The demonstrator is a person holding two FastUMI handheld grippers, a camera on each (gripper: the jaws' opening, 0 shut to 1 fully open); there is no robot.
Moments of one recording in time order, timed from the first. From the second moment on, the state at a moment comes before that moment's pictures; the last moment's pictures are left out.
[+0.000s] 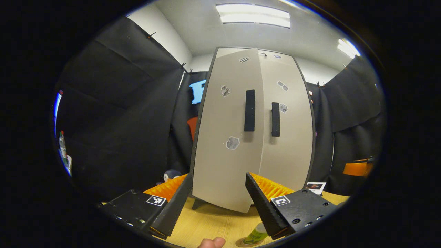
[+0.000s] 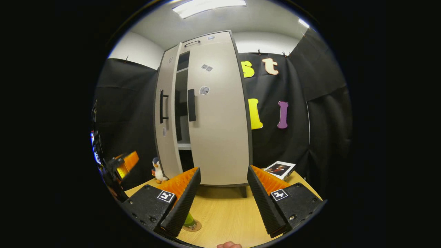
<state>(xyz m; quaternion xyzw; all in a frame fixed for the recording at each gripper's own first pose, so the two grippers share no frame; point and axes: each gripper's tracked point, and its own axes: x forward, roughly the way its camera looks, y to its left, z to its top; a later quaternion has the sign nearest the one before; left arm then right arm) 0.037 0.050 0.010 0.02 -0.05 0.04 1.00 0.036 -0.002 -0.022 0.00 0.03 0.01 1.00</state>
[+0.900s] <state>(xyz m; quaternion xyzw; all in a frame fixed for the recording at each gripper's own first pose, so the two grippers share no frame) 0.025 0.026 -0.002 0.02 -0.03 0.01 1.00 0.042 0.005 -0.023 0.01 0.03 0.01 1.00</state>
